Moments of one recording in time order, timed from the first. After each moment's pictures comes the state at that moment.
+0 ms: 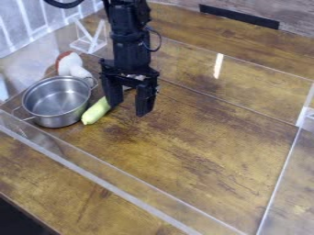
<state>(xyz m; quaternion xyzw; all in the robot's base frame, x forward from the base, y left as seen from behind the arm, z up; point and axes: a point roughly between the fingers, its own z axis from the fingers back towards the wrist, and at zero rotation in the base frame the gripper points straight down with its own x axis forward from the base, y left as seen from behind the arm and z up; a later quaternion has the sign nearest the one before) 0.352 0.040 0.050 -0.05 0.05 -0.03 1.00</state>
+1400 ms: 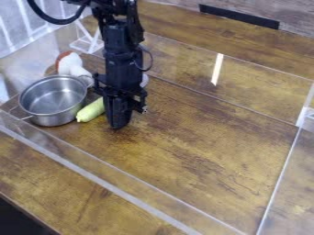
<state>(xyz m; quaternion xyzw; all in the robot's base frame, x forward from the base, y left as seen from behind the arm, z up) 0.334 0.045 0.029 -0.03 0.08 -0.07 0.99</state>
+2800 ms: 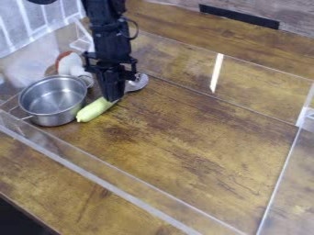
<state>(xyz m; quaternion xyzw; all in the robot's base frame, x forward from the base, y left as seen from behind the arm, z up) 0.354 0.070 0.047 -0.09 0.07 -0.02 0.99</state>
